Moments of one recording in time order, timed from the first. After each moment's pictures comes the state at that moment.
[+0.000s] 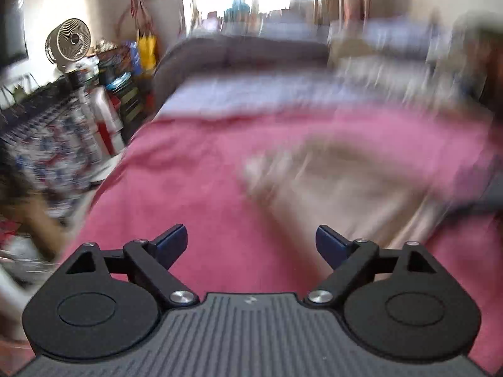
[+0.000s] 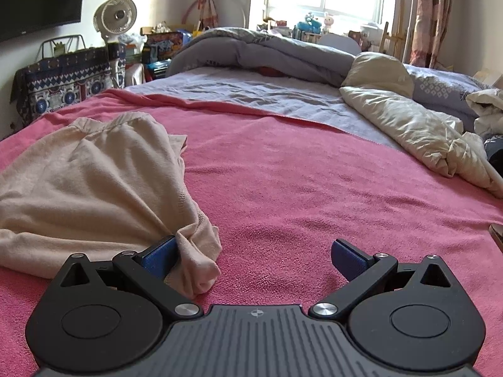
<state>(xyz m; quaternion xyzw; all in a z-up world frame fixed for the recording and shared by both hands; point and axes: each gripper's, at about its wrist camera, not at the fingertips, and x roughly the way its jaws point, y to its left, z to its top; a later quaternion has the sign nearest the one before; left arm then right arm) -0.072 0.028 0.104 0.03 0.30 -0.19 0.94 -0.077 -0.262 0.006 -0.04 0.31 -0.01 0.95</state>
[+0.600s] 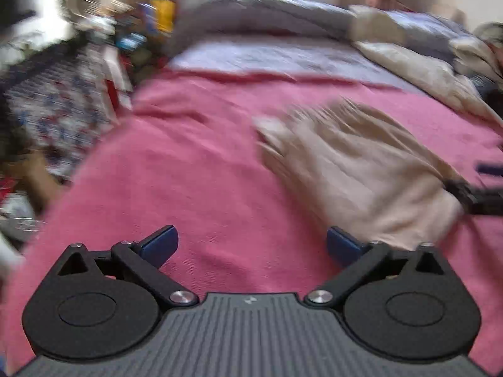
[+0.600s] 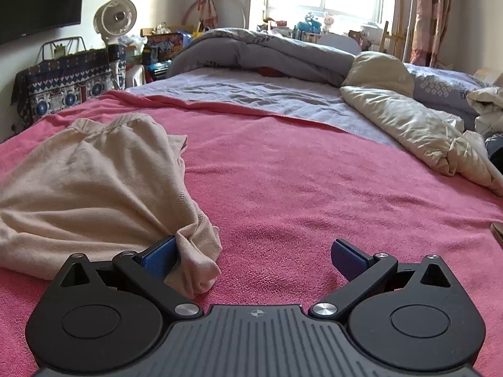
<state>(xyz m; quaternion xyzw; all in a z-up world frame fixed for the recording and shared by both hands) -0.071 0.056 0.079 0.04 0.35 -0.11 0.93 -0.075 -0.263 0.005 -0.03 0.31 -0.01 0.95</state>
